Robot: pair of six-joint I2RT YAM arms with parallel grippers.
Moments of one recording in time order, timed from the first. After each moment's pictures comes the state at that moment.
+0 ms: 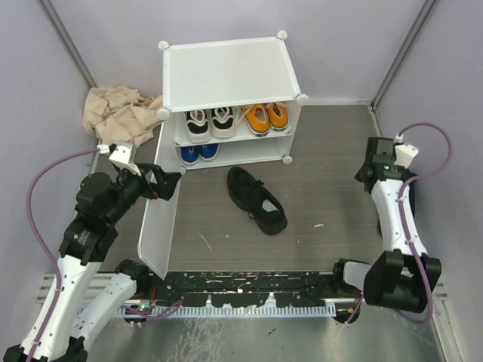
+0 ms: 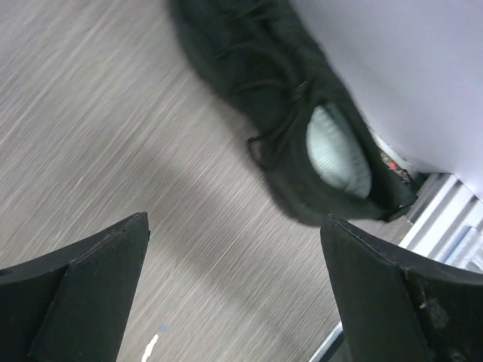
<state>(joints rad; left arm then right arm) -0.32 0.62 0.89 -0.44 0.14 -0.19 -0.09 1.14 0.98 -0.79 0.61 0.47</state>
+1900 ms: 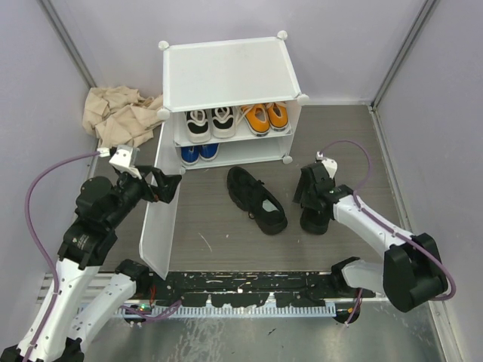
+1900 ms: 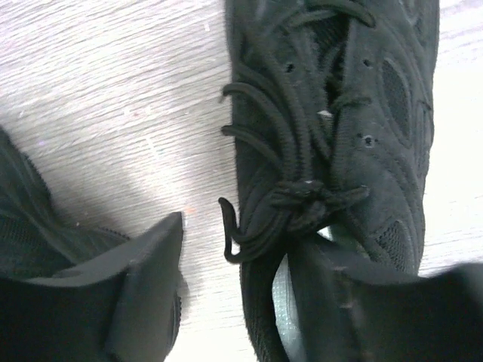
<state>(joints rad) -0.36 0.59 0.88 -0.45 0.10 -0.19 0.39 1.22 0.69 -0.43 0.30 0.63</state>
